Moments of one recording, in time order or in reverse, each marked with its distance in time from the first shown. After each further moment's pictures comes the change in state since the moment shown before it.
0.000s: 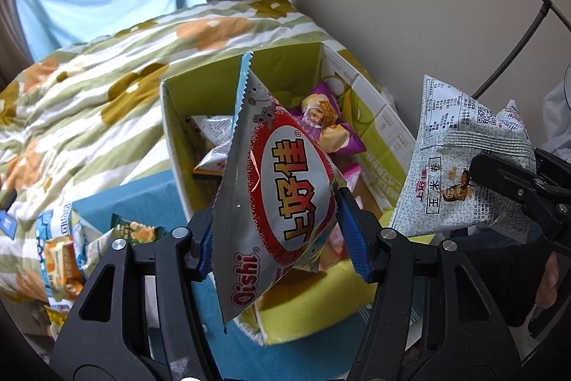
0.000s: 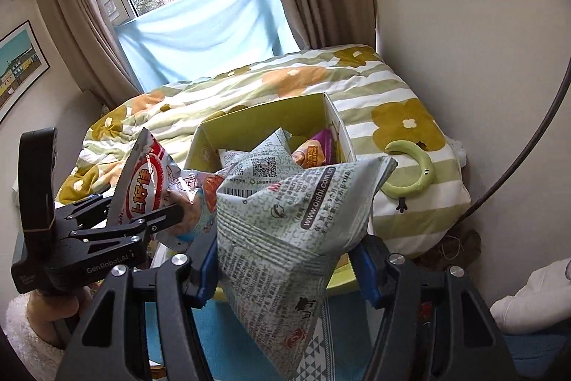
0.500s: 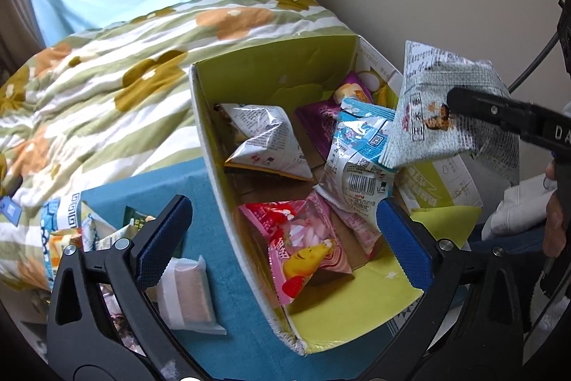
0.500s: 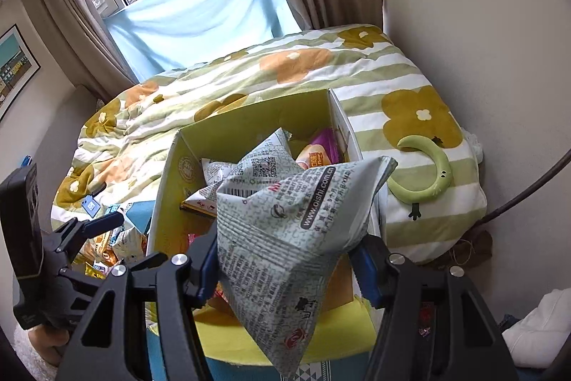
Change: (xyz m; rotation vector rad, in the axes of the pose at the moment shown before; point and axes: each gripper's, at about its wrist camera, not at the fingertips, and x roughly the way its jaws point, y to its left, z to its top) left arm 0.005 0.037 -0.010 -0.058 0.017 0.051; right arm 0.068 -0.009 0.045 0.019 0.083 0.032
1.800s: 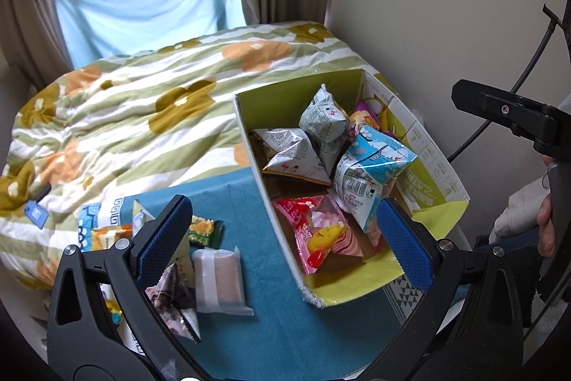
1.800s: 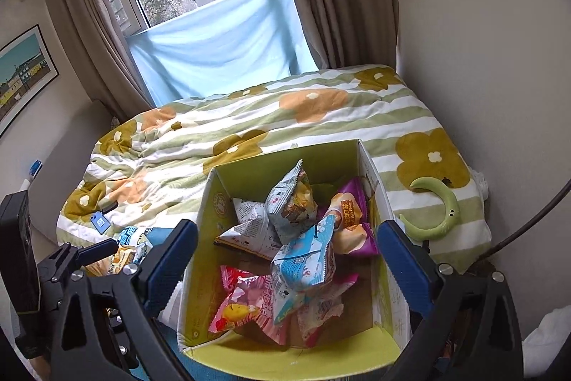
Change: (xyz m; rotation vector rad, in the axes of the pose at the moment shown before) left arm -0.090 0.002 -0.026 0.009 -0.143 0.090; right arm -0.040 0.042 0.007 -0.058 -0.156 0.026
